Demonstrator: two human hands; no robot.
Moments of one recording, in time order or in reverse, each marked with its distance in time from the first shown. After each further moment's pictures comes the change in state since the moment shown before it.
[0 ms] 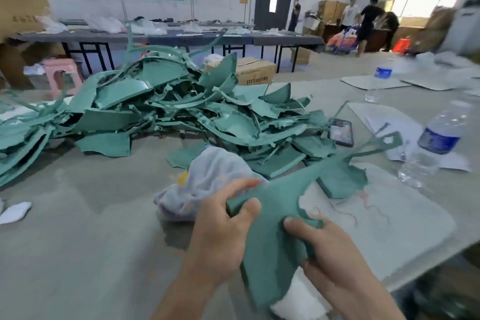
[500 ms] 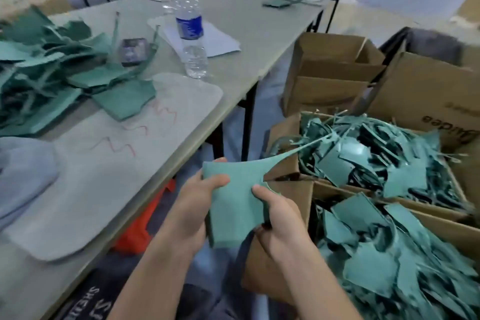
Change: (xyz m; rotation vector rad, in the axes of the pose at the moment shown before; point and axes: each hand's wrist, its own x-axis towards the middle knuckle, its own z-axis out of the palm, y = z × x) left_hand -0.121 -0.035 0.244 -0.350 -0.657 -0.642; right_hand -0.194 0.048 -0.180 0.487 0.933 -0.058
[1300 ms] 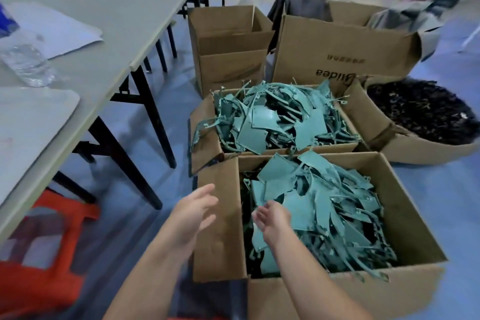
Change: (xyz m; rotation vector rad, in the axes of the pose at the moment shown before) left_hand 0.017 -0.097 0.118 0.427 -0.281 -0.261; right_hand 0.077 -0.008 -0.234 0.267 0.665 0.006
